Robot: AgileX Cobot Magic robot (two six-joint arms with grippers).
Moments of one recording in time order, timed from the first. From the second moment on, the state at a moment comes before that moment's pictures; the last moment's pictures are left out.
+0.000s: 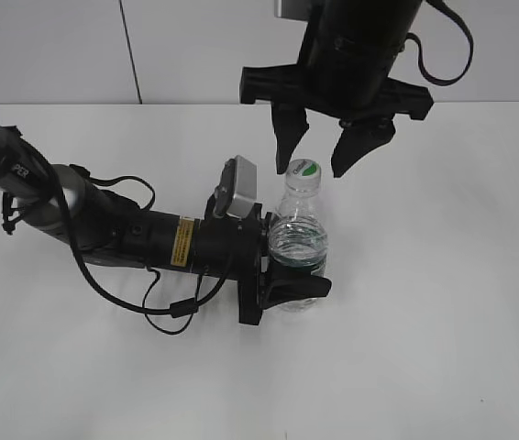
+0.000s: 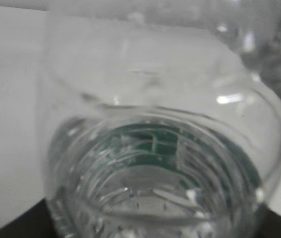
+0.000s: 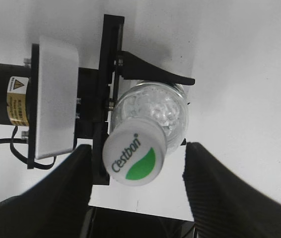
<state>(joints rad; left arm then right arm) -0.45 2.39 -1.20 1.34 -1.16 -0.59 0.64 1.89 -1.67 0.13 1.22 0.42</state>
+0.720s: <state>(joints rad) -0.45 2.39 -1.20 1.34 -1.15 -0.59 0.64 1.90 -1.67 0.14 1.22 0.42</state>
